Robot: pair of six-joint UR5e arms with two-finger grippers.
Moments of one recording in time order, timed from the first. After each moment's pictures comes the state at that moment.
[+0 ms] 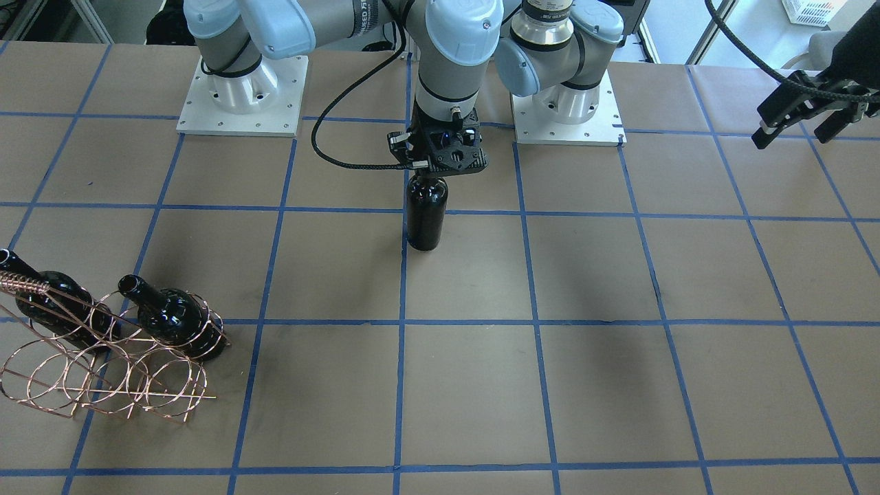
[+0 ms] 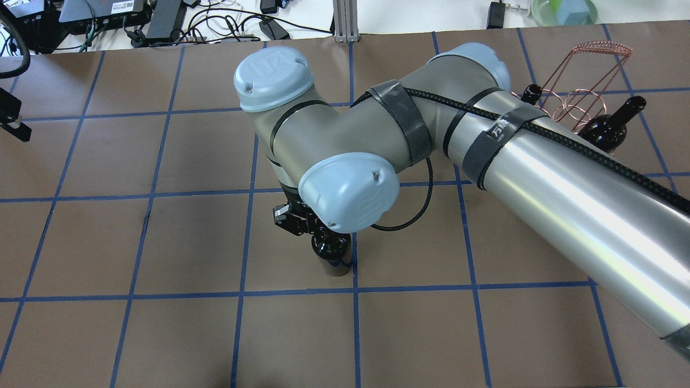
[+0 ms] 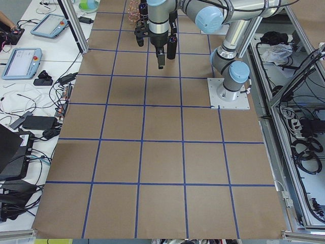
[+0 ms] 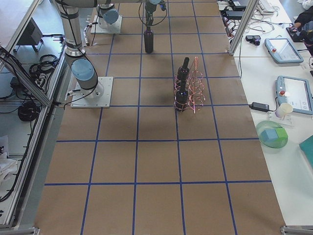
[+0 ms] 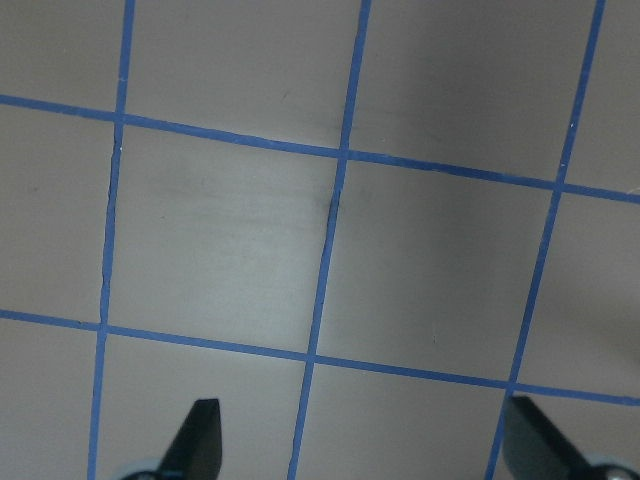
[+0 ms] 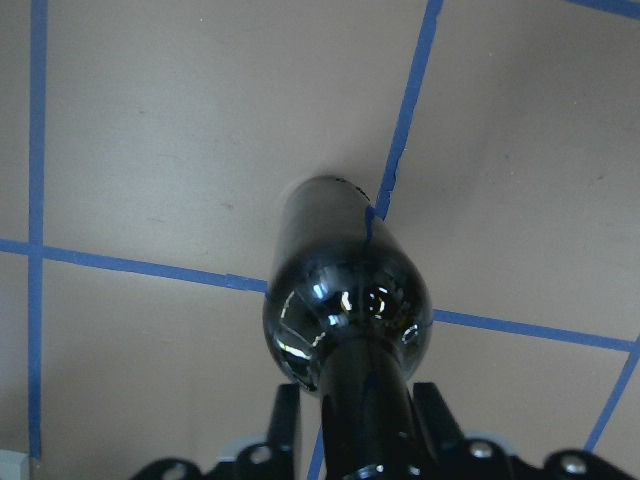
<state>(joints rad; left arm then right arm) -1.06 -1.49 -1.50 -1.73 1.56 0.35 2.14 -1.32 1.55 -1.61 -1.54 0.36</state>
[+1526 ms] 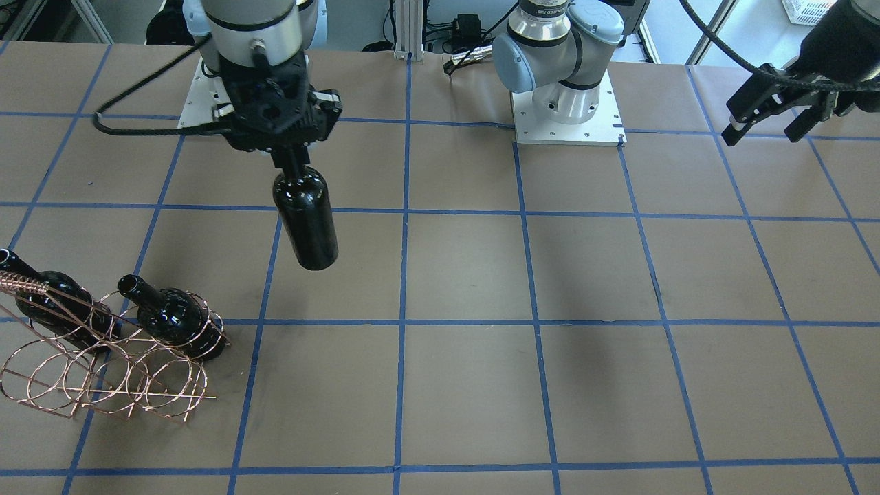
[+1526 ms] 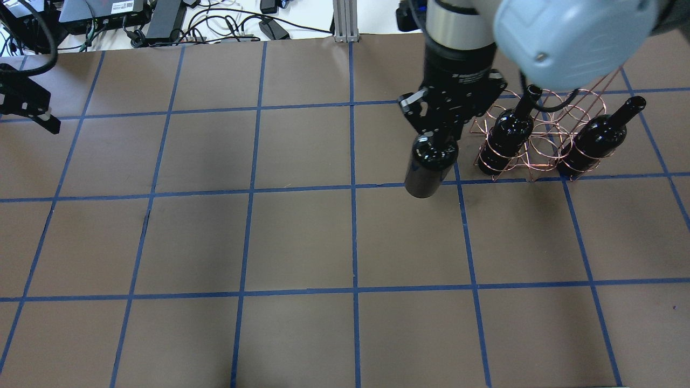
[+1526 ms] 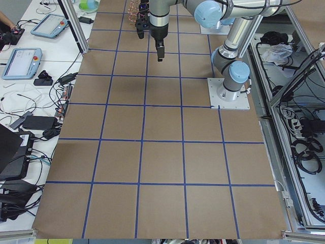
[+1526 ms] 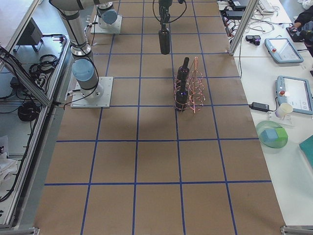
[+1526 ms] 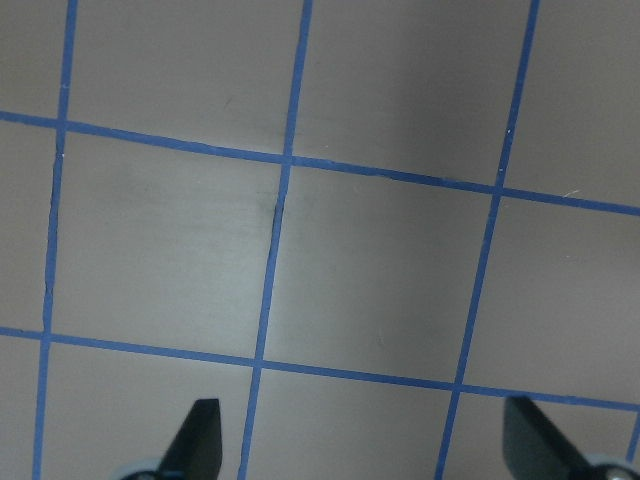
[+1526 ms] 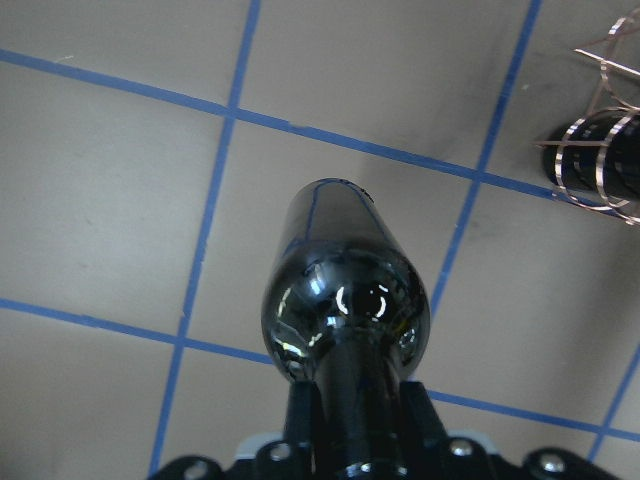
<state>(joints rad) -1.17 -1.47 -1.51 -1.73 1.52 0.23 1.75 -1.52 1.43 -1.40 -1.61 -0.07</state>
